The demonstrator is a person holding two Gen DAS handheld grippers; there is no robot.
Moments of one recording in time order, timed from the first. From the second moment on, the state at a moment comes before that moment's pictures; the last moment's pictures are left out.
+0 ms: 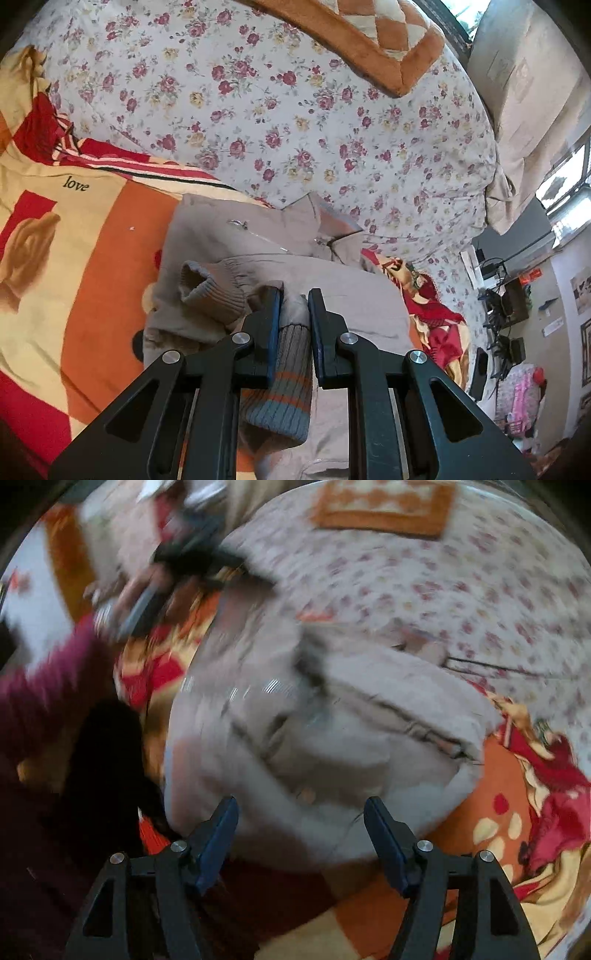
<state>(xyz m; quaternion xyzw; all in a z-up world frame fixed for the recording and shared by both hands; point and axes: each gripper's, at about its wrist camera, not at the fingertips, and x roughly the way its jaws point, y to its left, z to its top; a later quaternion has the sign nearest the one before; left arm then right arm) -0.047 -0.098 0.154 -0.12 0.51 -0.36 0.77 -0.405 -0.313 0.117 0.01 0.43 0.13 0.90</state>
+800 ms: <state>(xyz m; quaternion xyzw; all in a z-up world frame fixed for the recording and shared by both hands) -0.043 -0.082 0.142 -0.14 0.52 -0.34 0.77 -0.371 -0.255 0.097 -0.12 0.36 0.14 0.91</state>
